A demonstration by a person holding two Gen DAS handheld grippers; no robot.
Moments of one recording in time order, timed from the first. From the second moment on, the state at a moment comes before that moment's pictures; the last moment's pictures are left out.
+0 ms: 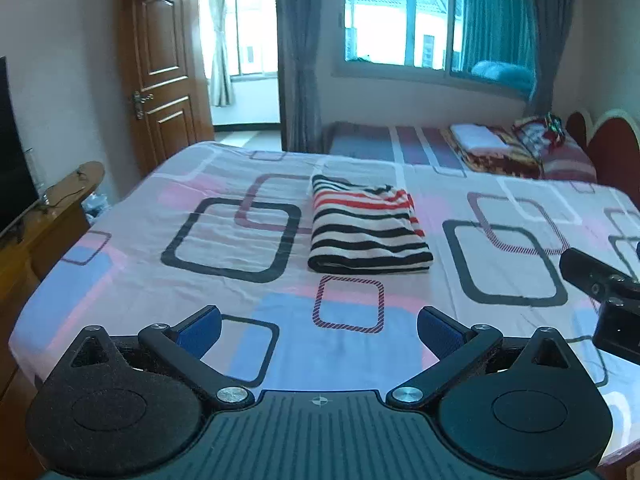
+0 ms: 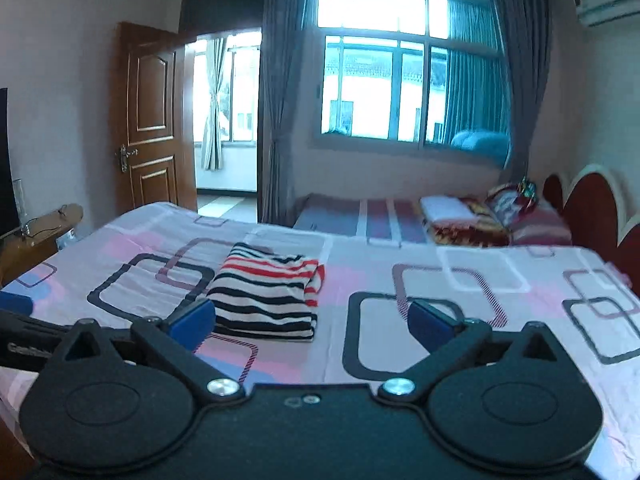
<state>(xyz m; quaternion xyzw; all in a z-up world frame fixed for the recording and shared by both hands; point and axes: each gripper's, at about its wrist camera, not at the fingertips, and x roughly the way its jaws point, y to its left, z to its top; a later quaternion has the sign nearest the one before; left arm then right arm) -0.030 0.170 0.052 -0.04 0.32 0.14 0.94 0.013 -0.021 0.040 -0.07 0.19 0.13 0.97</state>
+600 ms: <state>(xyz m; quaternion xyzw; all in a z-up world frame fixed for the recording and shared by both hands) -0.053 0.147 0.067 -0.04 0.30 0.15 0.94 -0.012 -0.045 0.046 -0.04 0.18 0.13 0.97</state>
